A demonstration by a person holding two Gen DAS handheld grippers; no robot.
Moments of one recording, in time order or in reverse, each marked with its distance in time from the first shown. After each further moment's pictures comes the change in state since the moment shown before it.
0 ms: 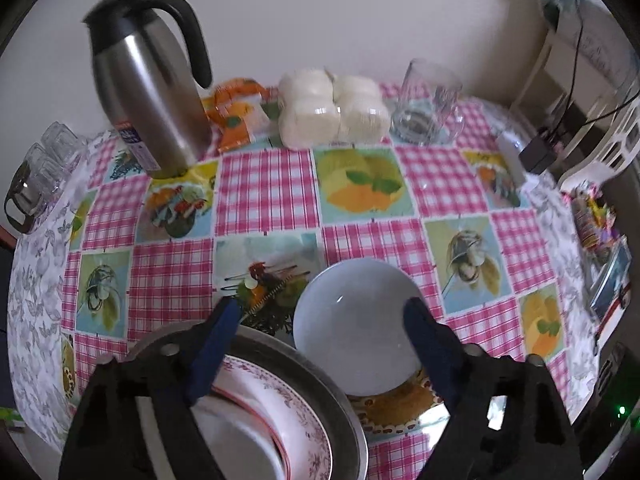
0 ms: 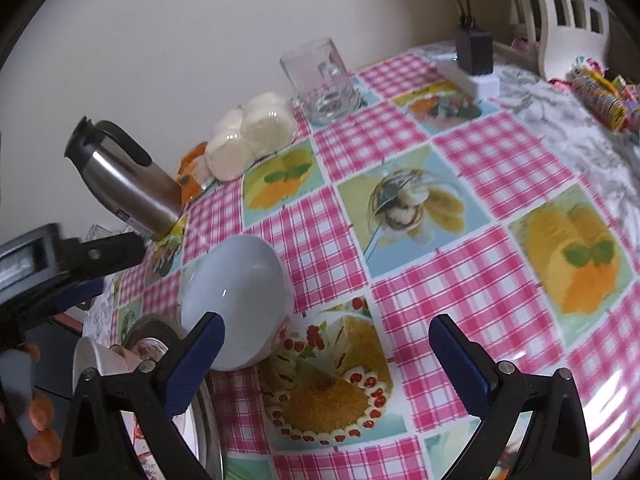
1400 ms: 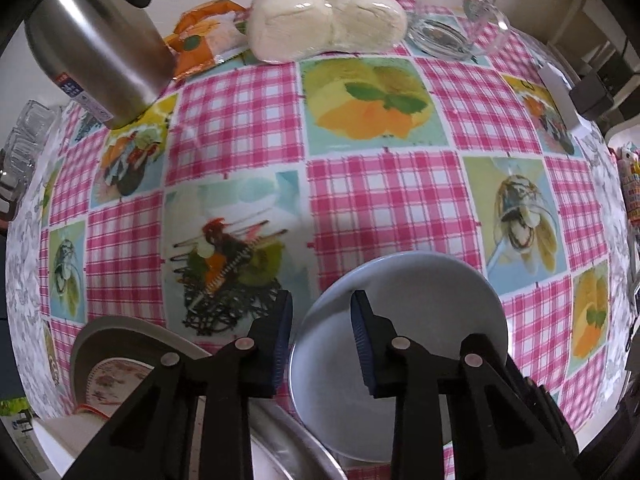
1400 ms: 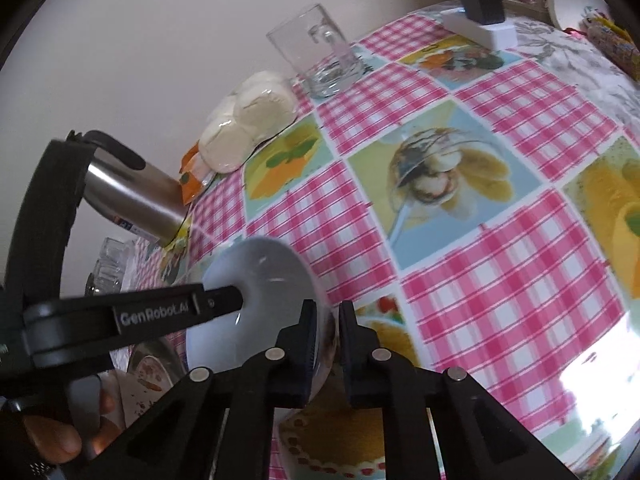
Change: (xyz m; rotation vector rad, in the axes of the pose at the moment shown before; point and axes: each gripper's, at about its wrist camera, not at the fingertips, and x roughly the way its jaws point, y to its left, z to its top) left arm 0.092 -0.028 -0.002 0.020 0.223 0.059; right arm 0.045 -0.014 -0.001 0.098 0.043 0.108
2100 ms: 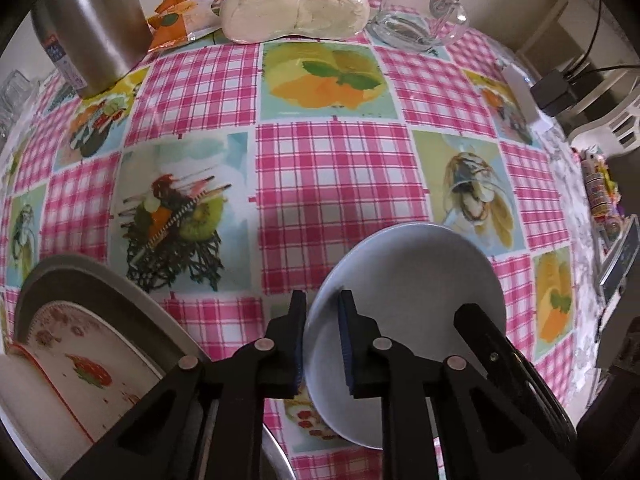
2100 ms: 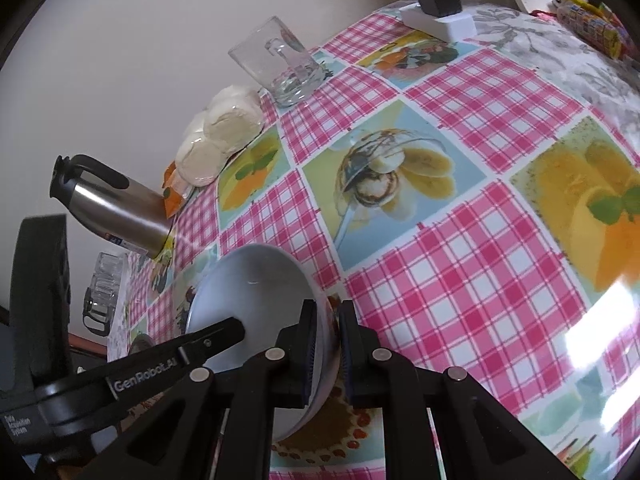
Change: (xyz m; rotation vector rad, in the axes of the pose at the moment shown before) left arm -0.005 -0.019 -0.054 -0.043 -0.034 -0.179; right arm -0.018 -0.033 0.002 0.064 0.007 -0.017
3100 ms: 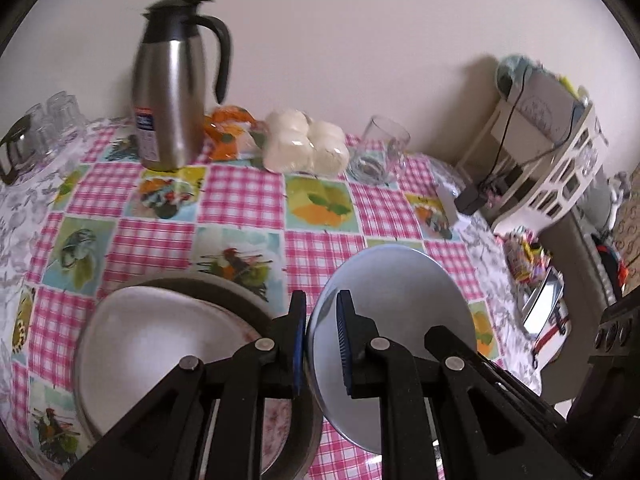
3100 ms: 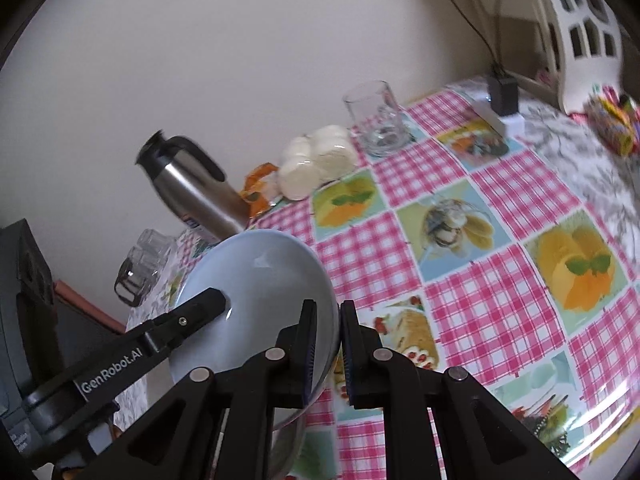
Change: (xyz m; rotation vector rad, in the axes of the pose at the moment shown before) left arm -0.152 0.064 -0.055 -0.057 -0.419 -0.167; right arm -0.097 0.095 -0.030 -0.229 -0.129 0.059
